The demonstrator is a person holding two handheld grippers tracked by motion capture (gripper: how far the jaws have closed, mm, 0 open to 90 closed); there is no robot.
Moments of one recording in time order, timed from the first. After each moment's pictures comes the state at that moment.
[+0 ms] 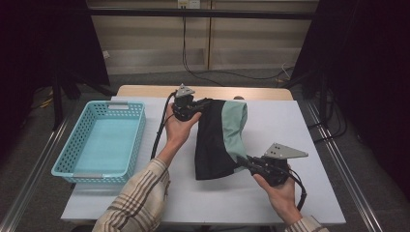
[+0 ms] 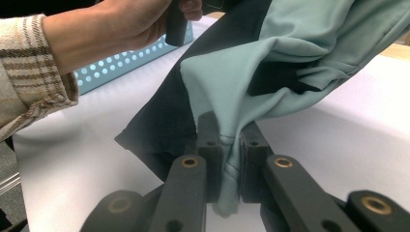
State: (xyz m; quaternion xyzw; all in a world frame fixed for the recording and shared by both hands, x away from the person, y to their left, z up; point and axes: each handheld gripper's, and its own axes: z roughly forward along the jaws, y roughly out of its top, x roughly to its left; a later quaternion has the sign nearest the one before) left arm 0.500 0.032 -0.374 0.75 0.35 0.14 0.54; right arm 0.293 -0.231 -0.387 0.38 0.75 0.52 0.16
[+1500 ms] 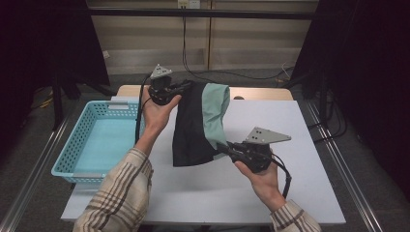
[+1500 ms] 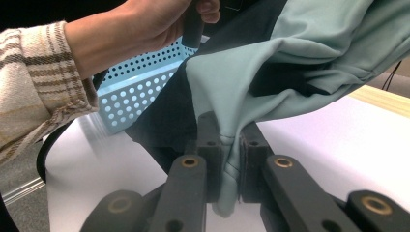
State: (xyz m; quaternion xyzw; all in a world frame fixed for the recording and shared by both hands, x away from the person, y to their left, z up) left arm 0.506 0.085 -0.312 0.73 0.36 0.18 0.55; right arm 0.316 -0.182 -0.345 0.32 0.75 0.56 0.16
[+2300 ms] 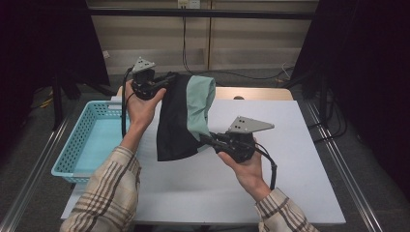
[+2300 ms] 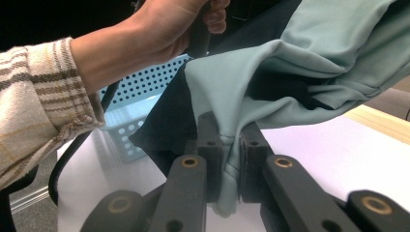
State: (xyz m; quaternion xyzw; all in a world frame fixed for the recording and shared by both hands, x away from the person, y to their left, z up) left arm 0.504 0.124 -0.289 0.72 0.37 0.22 0.54; right arm 0.334 -0.144 -0.324 0.29 0.75 0.58 0.14
